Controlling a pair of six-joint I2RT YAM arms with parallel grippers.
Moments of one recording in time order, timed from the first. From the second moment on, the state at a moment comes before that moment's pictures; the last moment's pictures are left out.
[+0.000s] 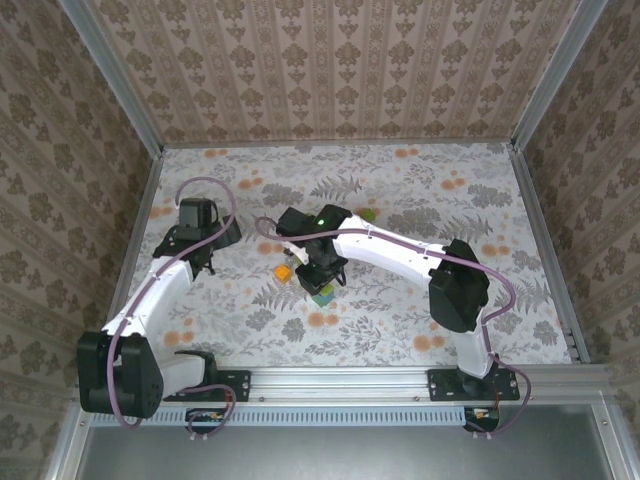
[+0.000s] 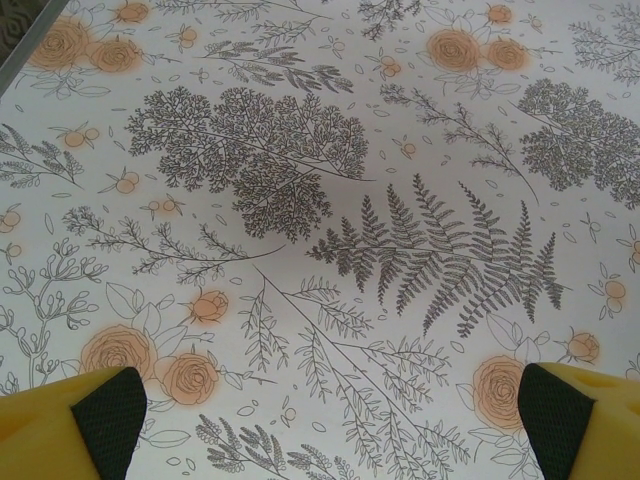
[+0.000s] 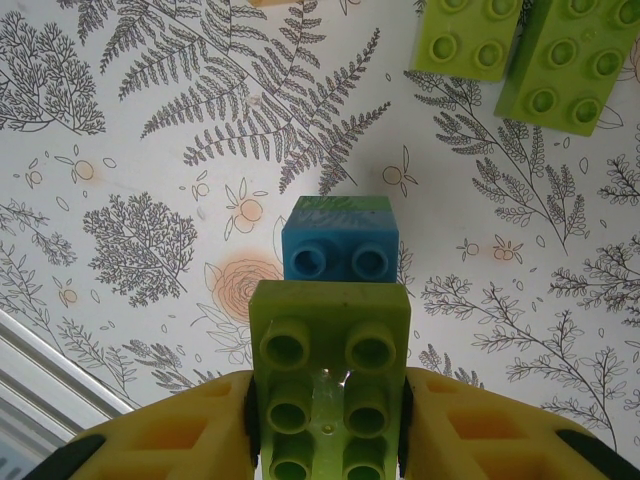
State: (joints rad) left arm -0.17 1.19 0.79 -0.40 -0.21 -0.37; right arm 0.94 1.99 1.77 -1.22 -0.03 0.18
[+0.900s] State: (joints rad) left arm -0.17 1.19 0.79 -0.42 -0.21 -0.37; right arm 0.93 2.02 1.79 -1.22 -0.01 0.17
